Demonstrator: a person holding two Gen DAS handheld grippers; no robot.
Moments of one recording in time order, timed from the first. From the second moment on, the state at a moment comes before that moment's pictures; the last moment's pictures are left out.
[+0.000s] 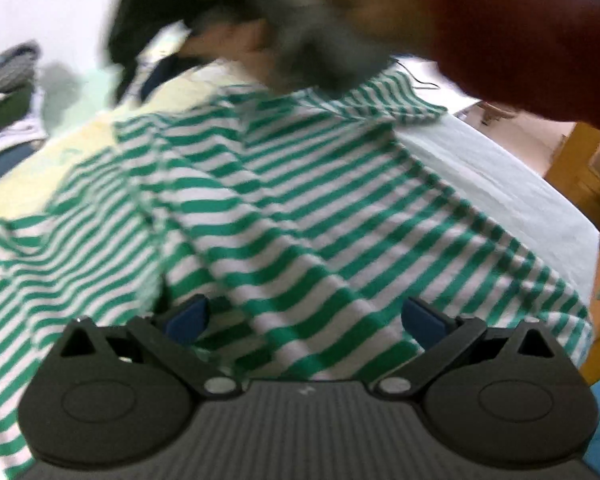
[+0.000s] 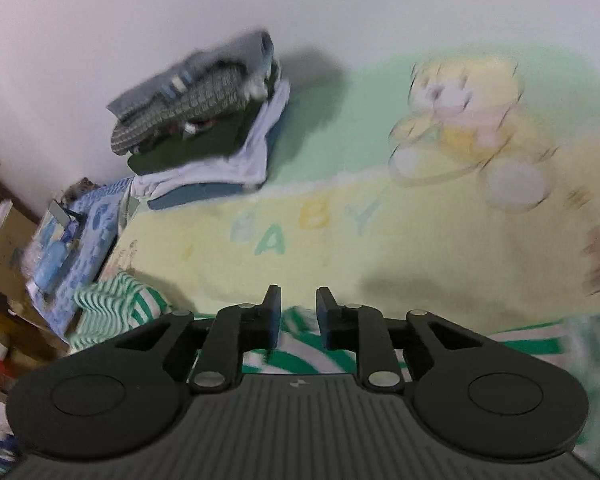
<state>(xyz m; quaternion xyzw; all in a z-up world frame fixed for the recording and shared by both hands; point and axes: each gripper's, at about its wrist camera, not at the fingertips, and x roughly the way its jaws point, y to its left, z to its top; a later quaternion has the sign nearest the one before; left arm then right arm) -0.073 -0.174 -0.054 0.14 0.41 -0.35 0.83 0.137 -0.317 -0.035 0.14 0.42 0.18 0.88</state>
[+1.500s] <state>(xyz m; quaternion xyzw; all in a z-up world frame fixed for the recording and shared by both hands) -0.073 -0.149 -0.051 0.06 0.45 -0.34 0.83 0.073 -0.297 -0.059 0.06 0.42 0.14 0.90</state>
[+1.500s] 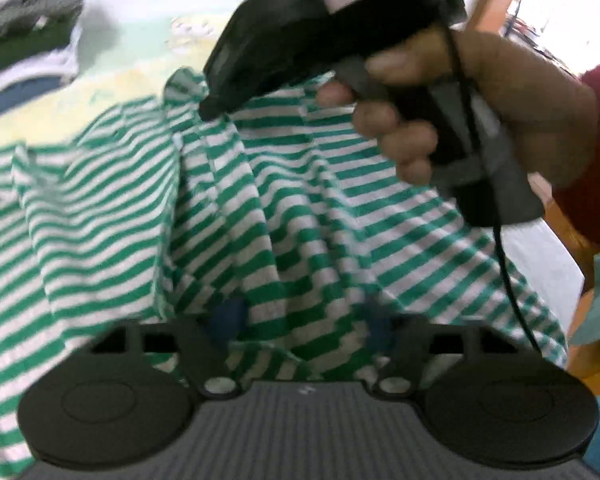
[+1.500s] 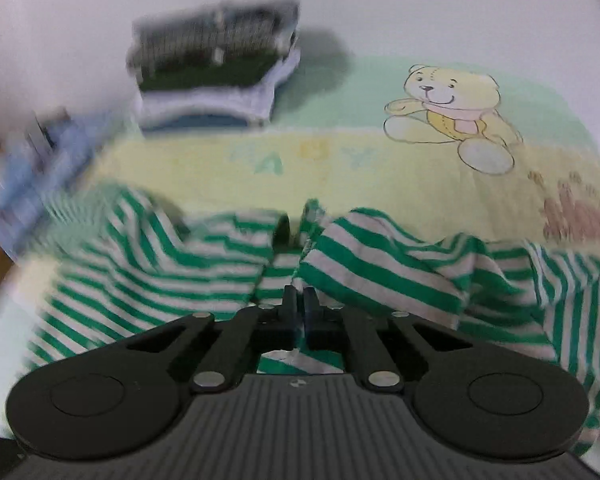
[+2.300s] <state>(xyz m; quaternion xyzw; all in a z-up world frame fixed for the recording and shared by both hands) -0.091 -0.157 -0.051 0.09 0.45 -0.35 0.82 0.069 -0.268 -0.080 -0.14 0.36 0.11 0.91</state>
